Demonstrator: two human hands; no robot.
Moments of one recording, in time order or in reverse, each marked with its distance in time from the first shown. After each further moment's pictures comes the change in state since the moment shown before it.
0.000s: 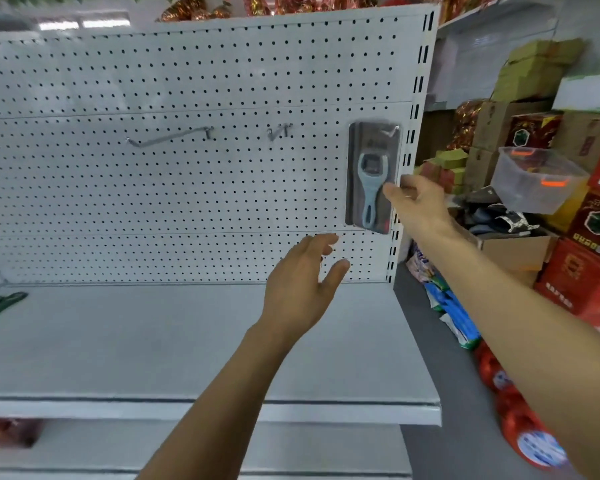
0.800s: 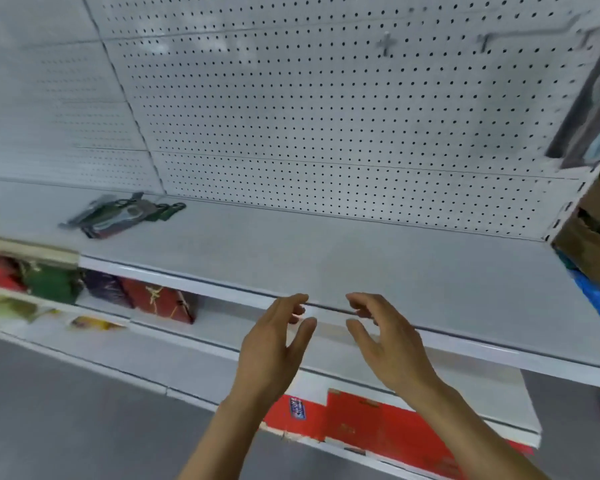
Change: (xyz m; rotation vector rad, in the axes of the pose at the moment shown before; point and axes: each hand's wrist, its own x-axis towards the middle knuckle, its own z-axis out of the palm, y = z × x) left_hand -0.242 -0.203 -0.133 0.074 0.008 -0.383; right_hand -0.328 0.016 0.210 -0.228 -0.605 -0.313
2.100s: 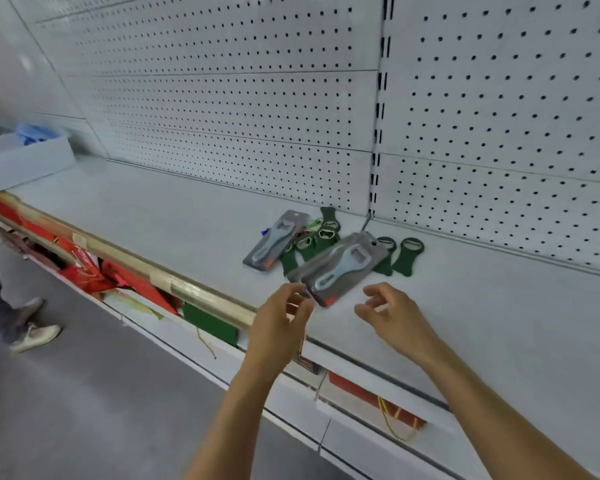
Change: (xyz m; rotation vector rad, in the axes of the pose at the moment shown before) left_hand 0.249 -0.541 -0.310 -0.156 0.079 -0.420; right_hand 0.400 -0.274 0.498 0.233 -0.402 0.275
